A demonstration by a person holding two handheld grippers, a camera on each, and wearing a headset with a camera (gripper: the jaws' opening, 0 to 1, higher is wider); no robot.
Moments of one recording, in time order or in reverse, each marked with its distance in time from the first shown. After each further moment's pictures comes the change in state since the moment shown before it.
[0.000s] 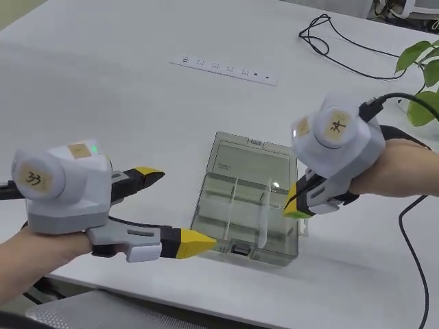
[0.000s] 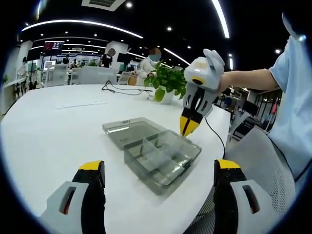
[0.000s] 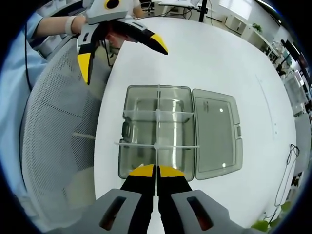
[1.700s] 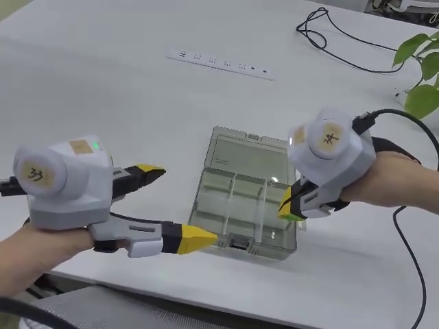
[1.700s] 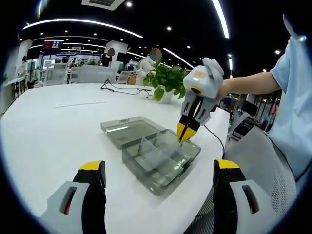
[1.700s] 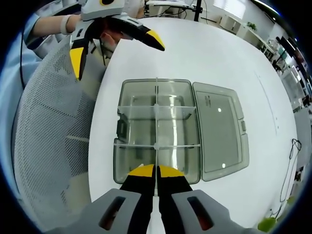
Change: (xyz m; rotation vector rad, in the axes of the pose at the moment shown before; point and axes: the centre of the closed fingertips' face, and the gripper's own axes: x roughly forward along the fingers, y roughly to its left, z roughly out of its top) left arm 0.005 -0.002 -0.001 -0.005 0.001 -0.009; right arm 0.018 -0.001 -0.010 0.028 -0.034 -0.024
